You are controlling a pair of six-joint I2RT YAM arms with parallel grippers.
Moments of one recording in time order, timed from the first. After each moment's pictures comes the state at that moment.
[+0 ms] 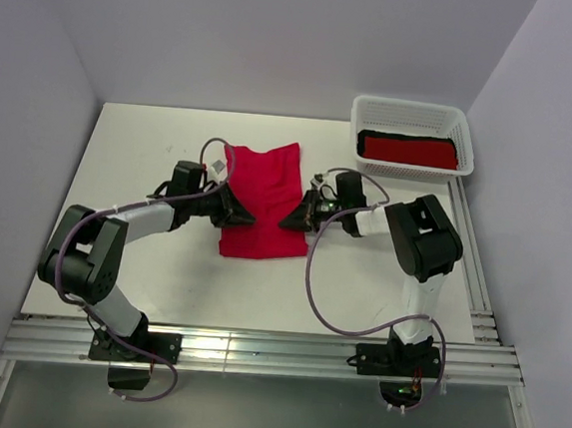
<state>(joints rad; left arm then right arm) -0.31 1.61 0.76 0.12 0.71 -0.91 0.35 1.96 0.87 0.46 -0.99 1.02</state>
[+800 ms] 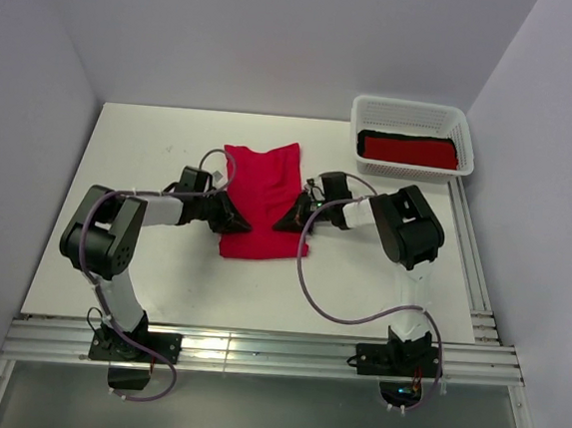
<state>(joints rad) -0.29 1.79 0.84 0.08 0.62 -0.90 0.40 2.11 1.05 0.29 -0.86 0.99</state>
